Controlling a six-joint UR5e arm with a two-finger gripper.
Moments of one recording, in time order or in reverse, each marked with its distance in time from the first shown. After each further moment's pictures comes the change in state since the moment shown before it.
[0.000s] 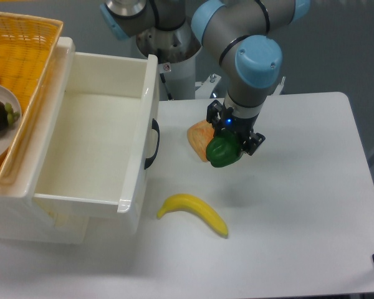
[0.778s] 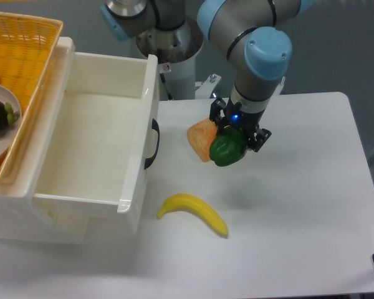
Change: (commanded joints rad) arm 0.008 0.000 0.028 -0.015 -0.022 -0.057
